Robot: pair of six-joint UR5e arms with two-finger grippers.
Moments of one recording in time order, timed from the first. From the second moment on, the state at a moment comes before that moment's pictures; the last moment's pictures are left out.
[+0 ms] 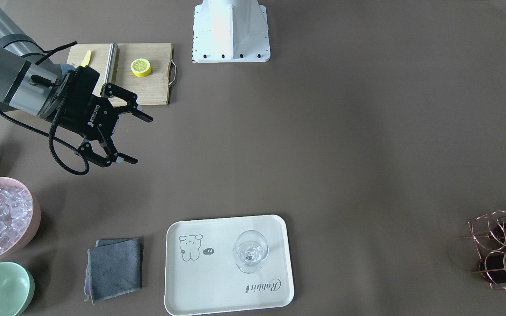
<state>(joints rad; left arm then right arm) -1.55 -2.08 -1.17 -1.97 -2.22 -1.95 0.96 -1.10 1.54 -0.44 2.39 0.25</state>
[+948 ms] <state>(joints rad) -1.54 -2.07 -1.23 -1.97 -2.23 -2.00 0.94 -1.10 1.51 -0.27 2.33 0.25</state>
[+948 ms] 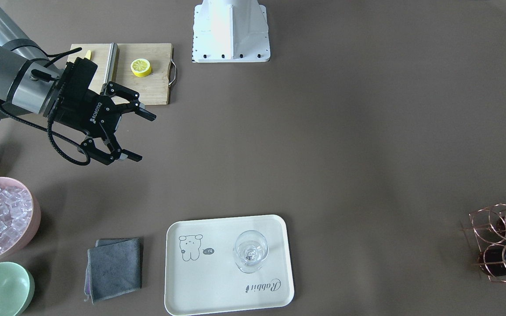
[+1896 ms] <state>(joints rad) -1.30 -2.08 -1.99 -1.30 -2.21 -2.28 0.94 -1.16 1.51 -0.17 2.31 0.26</state>
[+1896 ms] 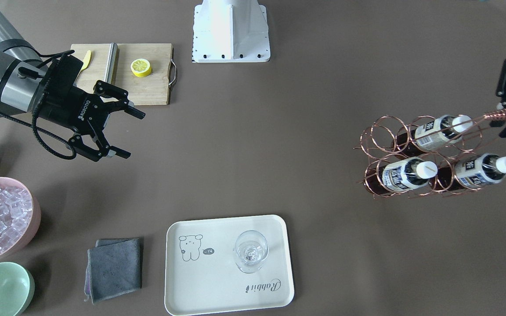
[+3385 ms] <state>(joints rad) -0.53 -2.68 -1.87 -1.05 -1.85 -2.81 0.94 -1.22 1.51 -0.07 2.28 0.27</state>
